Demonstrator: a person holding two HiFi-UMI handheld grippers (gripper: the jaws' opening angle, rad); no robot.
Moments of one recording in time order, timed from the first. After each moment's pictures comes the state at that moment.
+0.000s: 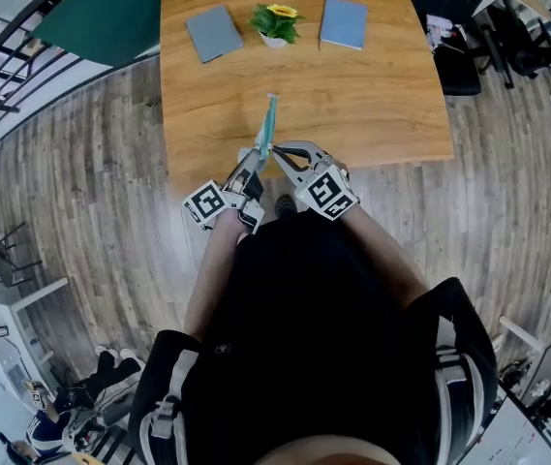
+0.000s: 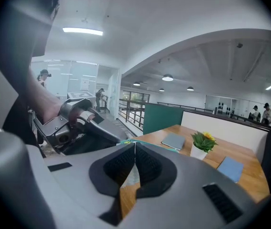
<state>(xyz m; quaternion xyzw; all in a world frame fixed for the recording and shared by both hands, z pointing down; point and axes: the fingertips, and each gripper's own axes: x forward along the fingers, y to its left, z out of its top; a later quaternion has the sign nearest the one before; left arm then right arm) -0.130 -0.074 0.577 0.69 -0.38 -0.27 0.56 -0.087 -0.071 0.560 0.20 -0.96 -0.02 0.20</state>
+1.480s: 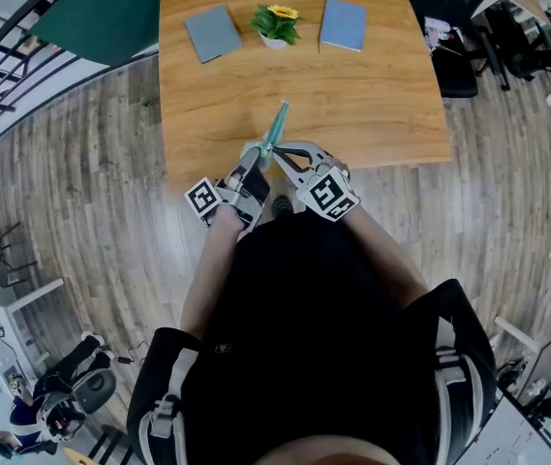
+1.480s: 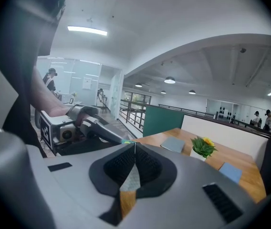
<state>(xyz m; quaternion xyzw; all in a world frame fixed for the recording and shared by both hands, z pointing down) -0.131 -0.080 0.579 0.62 -0.29 -0.39 0.62 -0.087 -0.068 0.551 0.19 -0.96 -0.05 0.19</state>
